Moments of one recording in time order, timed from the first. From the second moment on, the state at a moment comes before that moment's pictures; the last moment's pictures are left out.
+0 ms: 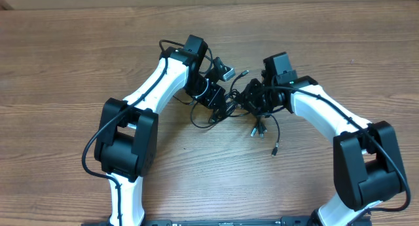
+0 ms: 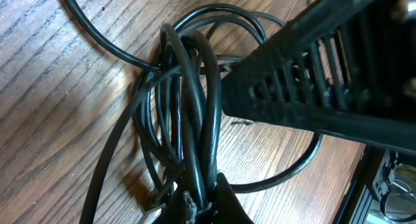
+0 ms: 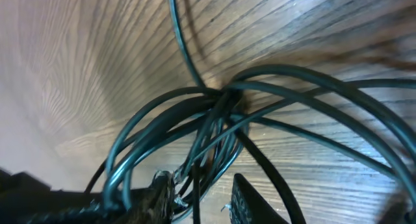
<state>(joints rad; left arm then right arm) -0.39 2.11 1.61 -0.96 0.65 0.29 0.31 1.81 1.12 -0.47 -0.50 0.95</state>
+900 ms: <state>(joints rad) -0.39 2.11 1.60 -0.96 0.70 0.29 0.37 1.81 1.12 -0.41 -0.37 1.03</state>
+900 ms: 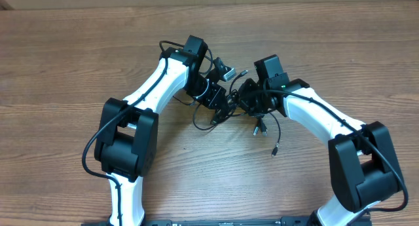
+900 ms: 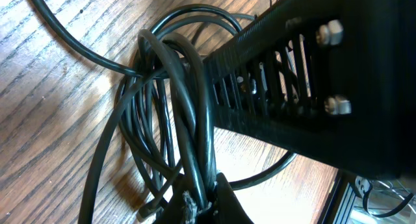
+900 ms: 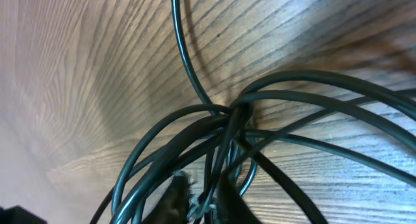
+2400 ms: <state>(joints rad) -0.39 2.11 1.60 -1.00 0.66 0.29 0.35 1.81 1.12 -0.41 -0.45 1.03</state>
